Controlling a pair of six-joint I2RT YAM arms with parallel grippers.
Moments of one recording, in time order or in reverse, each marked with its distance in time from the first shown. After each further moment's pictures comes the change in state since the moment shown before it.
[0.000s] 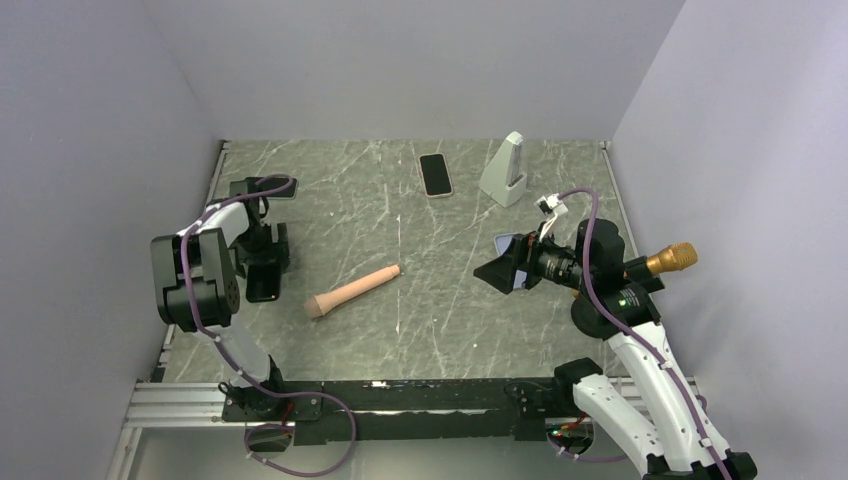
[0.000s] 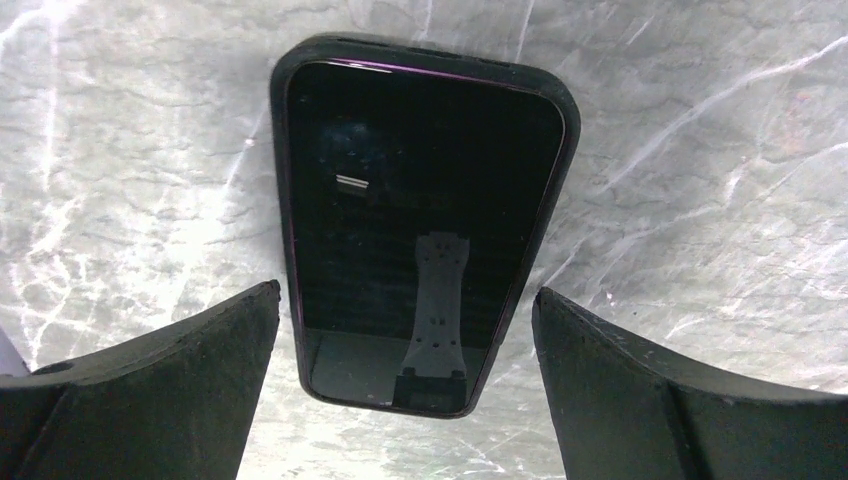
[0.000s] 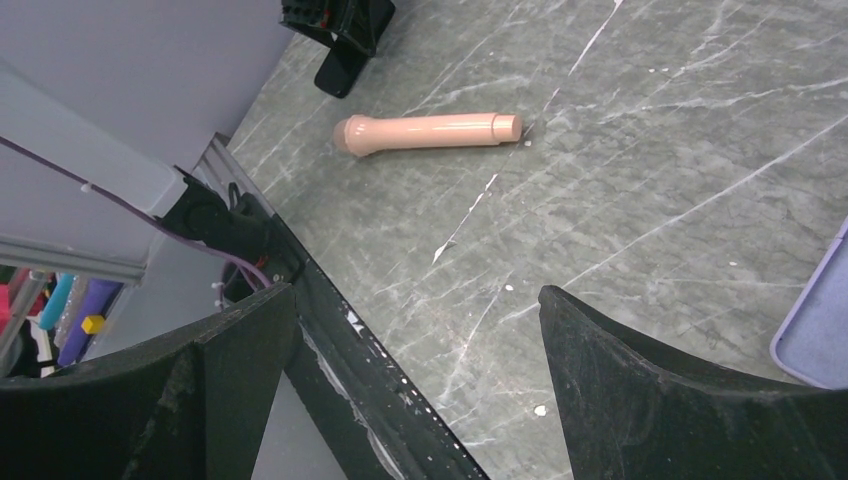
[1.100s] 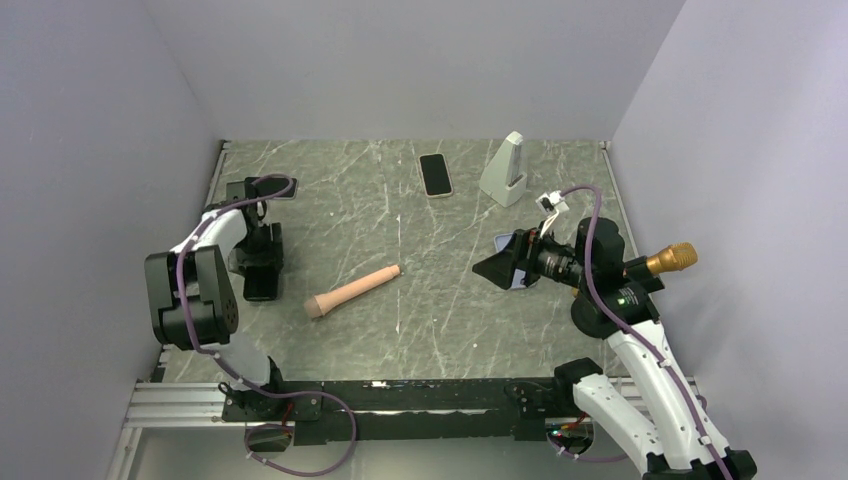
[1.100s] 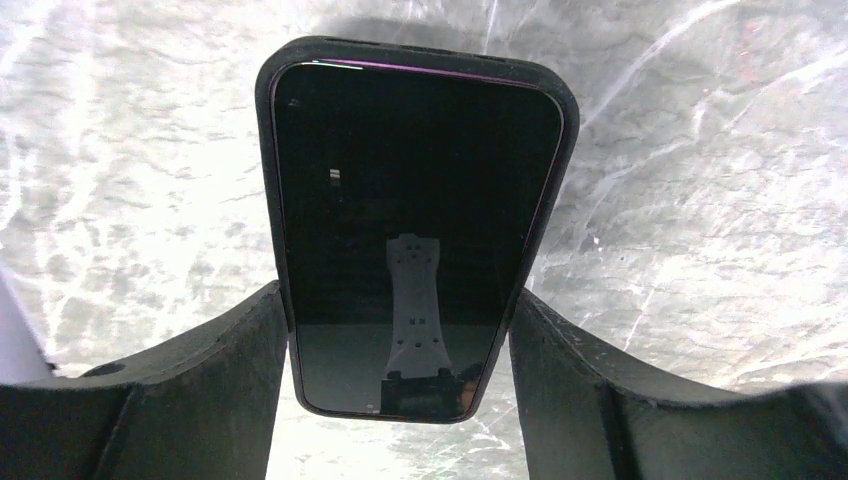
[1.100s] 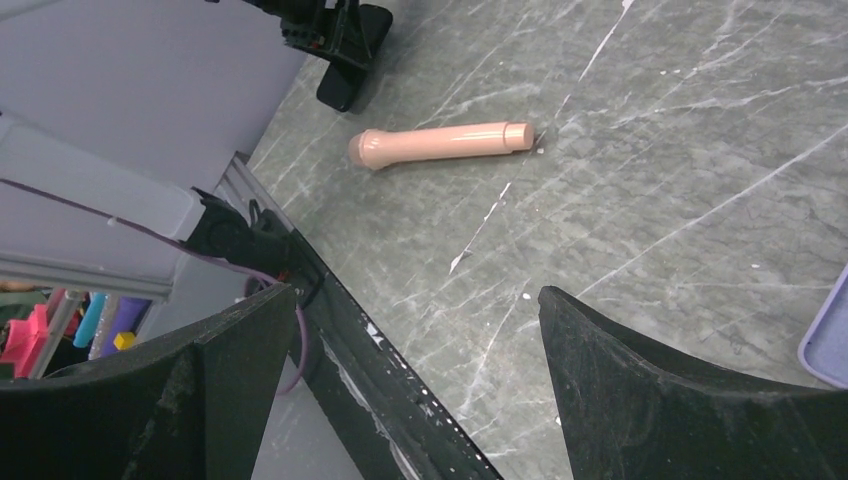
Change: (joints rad) left arm 0.002 -0.087 -0.061 0.006 0.031 0.029; right arm 0.000 0.005 0.000 0.023 0.002 0.068
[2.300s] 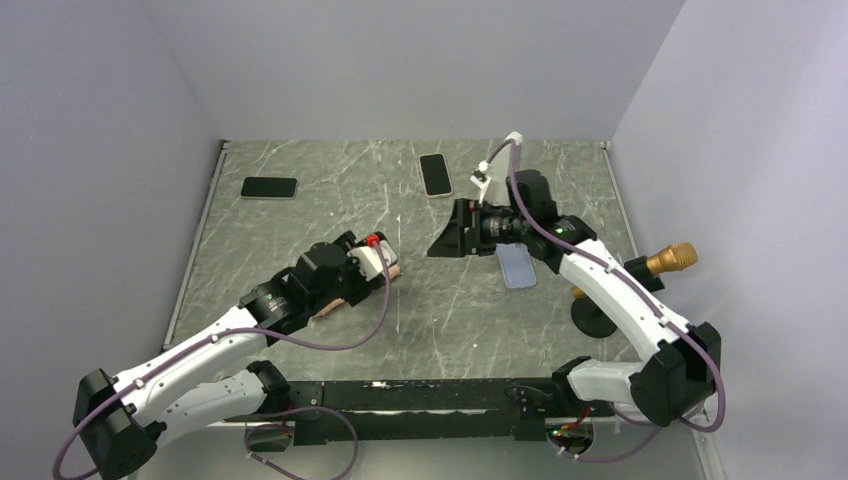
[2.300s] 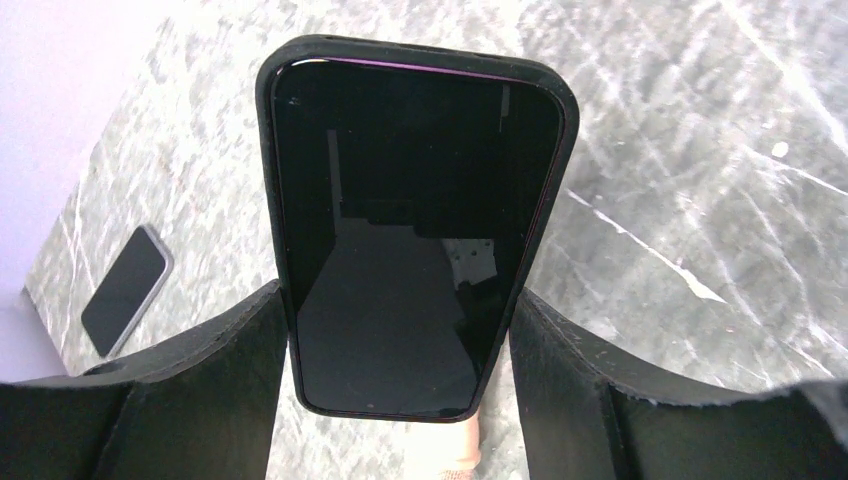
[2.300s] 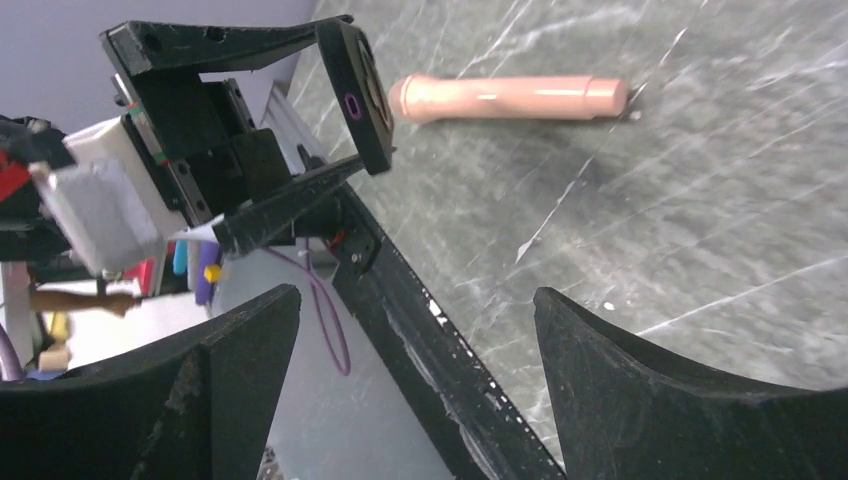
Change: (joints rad) left arm -0.957 -0.774 -0.352 0.381 -0.123 0.379; right arm 0.172 0.500 0.270 0.014 -0.019 0.090
